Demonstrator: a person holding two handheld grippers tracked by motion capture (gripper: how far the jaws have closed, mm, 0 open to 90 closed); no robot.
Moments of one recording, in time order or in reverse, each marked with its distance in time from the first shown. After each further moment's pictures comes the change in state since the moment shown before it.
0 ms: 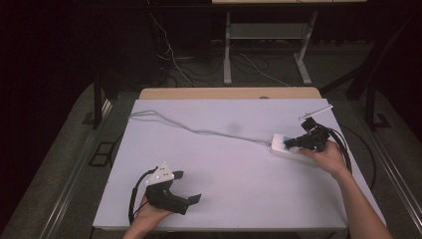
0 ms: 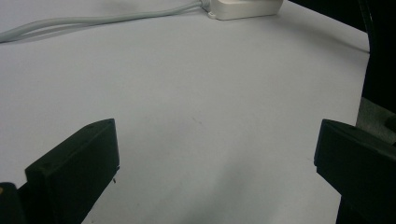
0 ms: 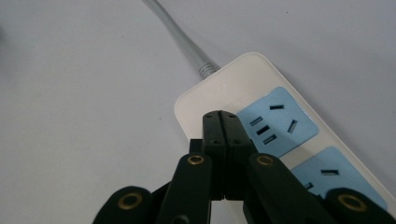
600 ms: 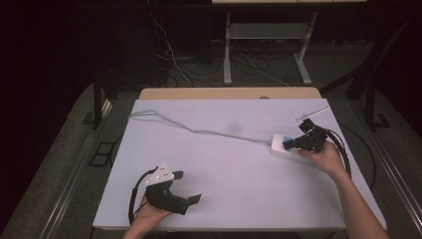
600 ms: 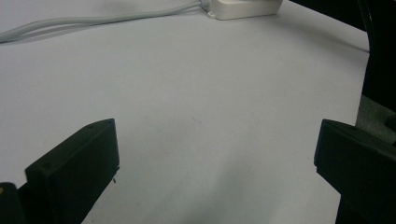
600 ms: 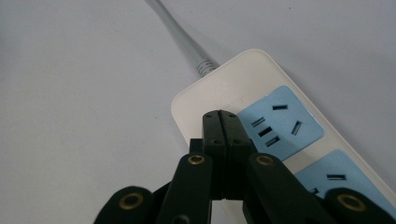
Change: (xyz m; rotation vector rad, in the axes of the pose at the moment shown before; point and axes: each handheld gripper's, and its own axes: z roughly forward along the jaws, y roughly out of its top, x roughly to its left) left arm 0.000 0.000 0.000 0.001 -0.002 0.003; right arm 0.003 -0.001 0.007 0.008 -0.017 -0.017
